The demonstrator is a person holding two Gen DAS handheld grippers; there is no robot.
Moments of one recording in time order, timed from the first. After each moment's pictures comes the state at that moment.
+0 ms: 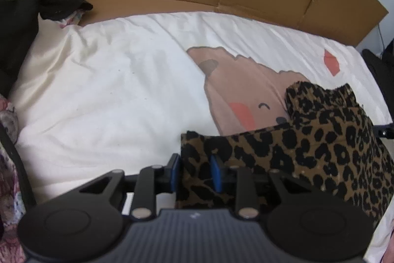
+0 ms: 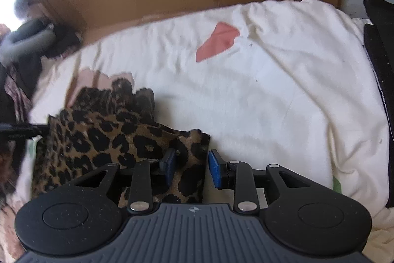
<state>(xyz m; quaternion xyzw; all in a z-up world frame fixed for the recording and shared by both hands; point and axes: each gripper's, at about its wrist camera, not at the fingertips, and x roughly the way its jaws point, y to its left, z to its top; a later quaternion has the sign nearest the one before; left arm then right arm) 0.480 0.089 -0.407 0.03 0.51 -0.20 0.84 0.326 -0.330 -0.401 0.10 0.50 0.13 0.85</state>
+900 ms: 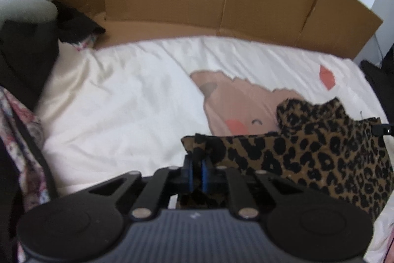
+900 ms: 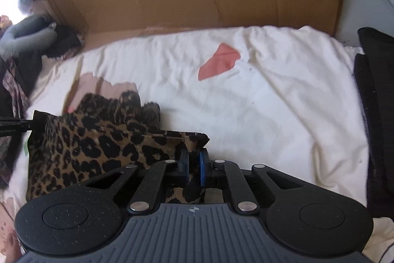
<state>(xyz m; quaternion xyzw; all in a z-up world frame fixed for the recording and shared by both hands) 0.457 0.092 -0.367 0.03 0.46 -0.18 0.87 0.312 -0.331 -0.363 0.08 0.45 0.12 0.88</state>
